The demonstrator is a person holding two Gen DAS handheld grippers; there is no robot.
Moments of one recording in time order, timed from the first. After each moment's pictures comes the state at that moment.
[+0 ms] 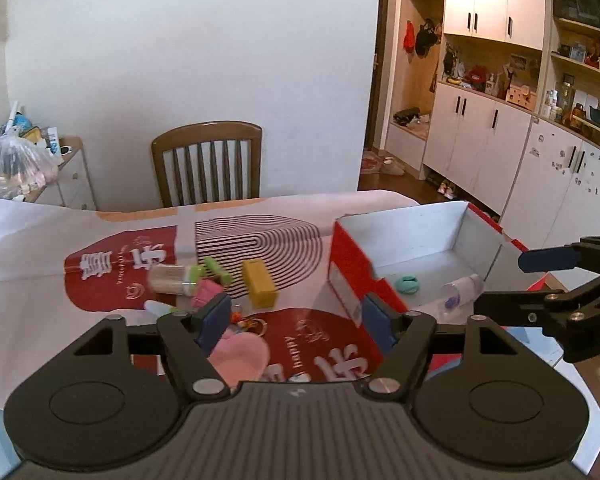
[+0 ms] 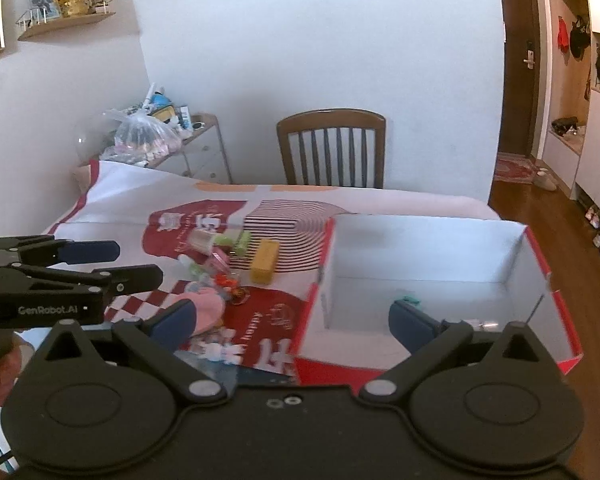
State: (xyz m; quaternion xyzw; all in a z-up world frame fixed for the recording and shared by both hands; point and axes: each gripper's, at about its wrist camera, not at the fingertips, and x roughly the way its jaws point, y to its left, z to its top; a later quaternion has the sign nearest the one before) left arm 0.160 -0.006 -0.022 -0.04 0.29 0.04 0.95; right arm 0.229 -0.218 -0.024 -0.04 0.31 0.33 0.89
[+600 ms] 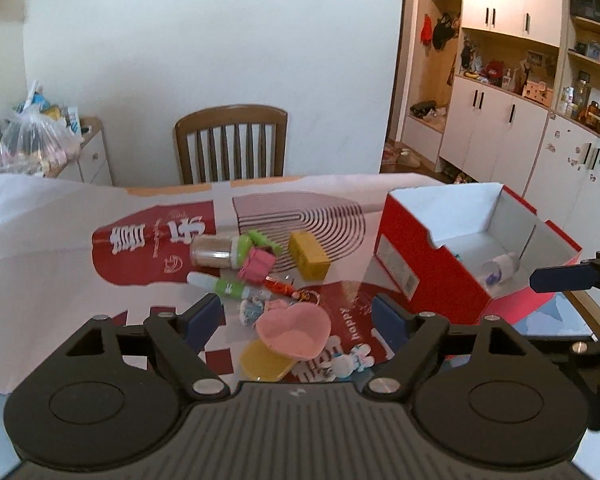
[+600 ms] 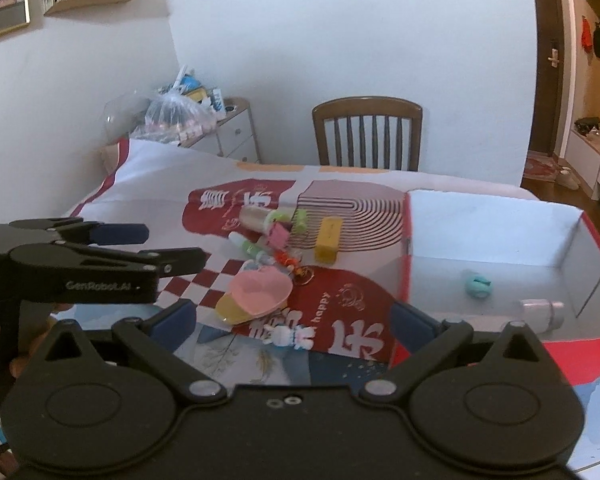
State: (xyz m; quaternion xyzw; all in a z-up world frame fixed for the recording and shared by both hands) left arm 0.146 0.050 -0.054 -0.04 0.31 0.05 0.95; right arm 0.191 -0.160 -0.049 -0.06 0.32 0.36 0.88
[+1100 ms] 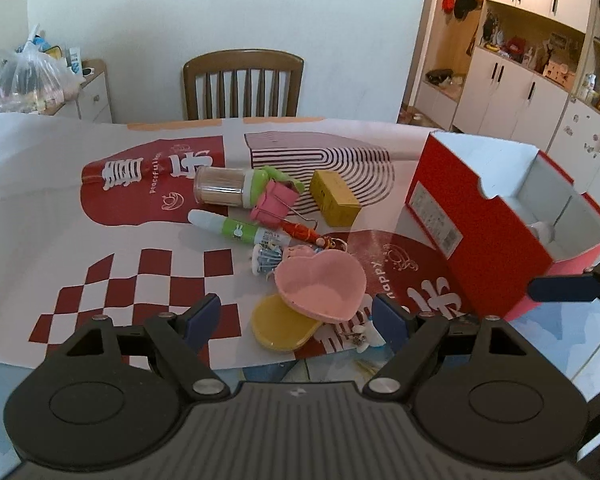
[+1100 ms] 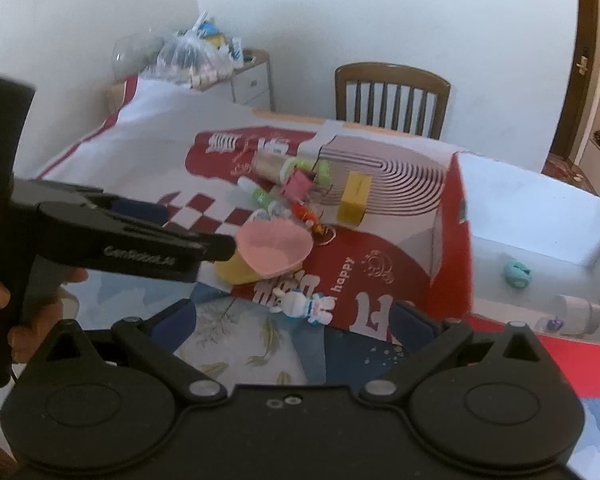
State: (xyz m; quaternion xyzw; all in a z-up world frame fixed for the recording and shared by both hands) left arm 0.177 0.073 -0.115 -0.07 0.37 0.06 0.92; right arm 0.200 -0.112 -0.103 -0.13 0.35 0.37 0.85
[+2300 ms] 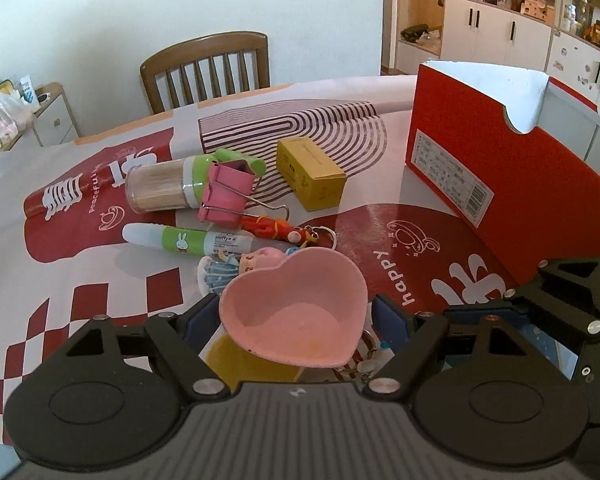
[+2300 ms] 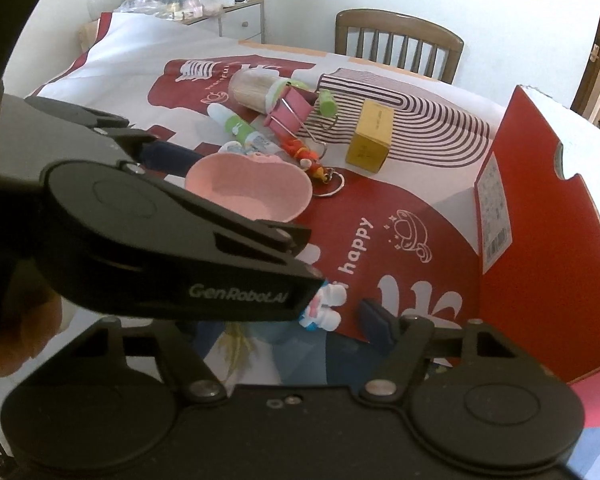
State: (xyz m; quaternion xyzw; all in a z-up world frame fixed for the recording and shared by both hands) left arm 0.246 0.049 -0.169 0.02 0.40 0.03 0.92; right arm 0.246 -0.066 -0.175 -0.18 0.39 0.34 0.84
